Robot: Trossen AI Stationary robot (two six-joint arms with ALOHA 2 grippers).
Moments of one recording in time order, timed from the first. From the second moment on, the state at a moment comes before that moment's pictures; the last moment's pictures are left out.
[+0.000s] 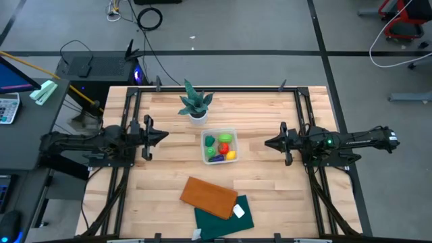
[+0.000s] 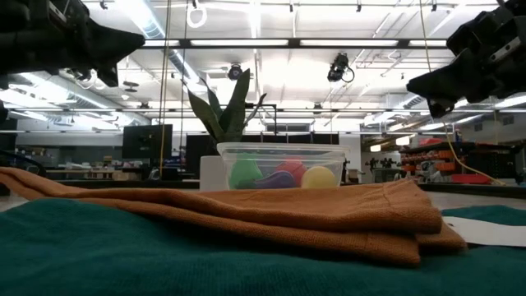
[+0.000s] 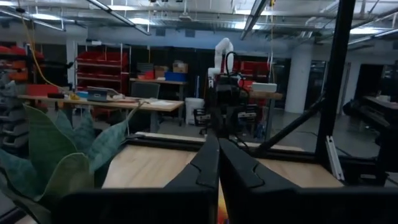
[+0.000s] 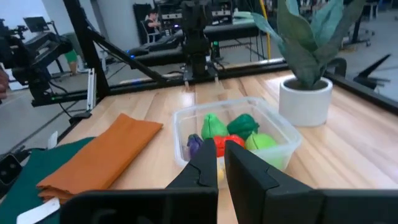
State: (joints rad) left arm 0.01 0.22 0.01 0.45 -0.13 -0.07; right arm 0.03 0.22 0.03 0.12 0.03 0.15
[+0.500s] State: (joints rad) left arm 0.01 0.21 0.01 0.34 -0.03 -0.14; right arm 0.03 0.21 0.03 0.15 0.03 0.08
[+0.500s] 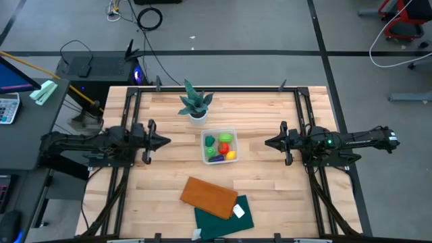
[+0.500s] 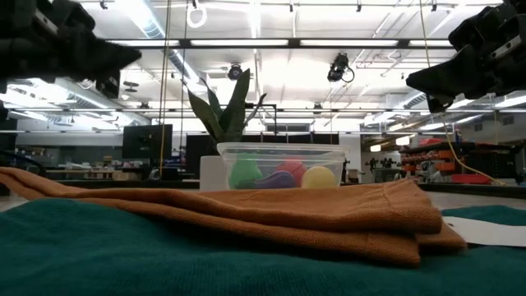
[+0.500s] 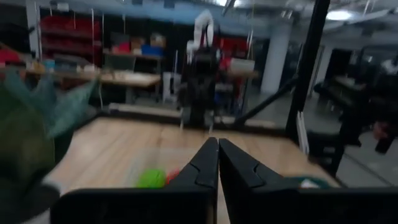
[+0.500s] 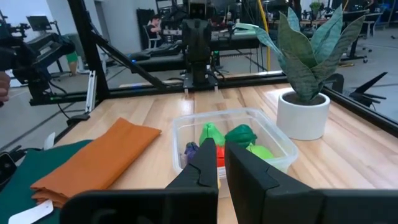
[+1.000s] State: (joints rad) left arm 0.01 0.21 0.01 0.26 -0.03 -0.09; right arm 0.03 0.21 0.03 0.15 0.03 0.14
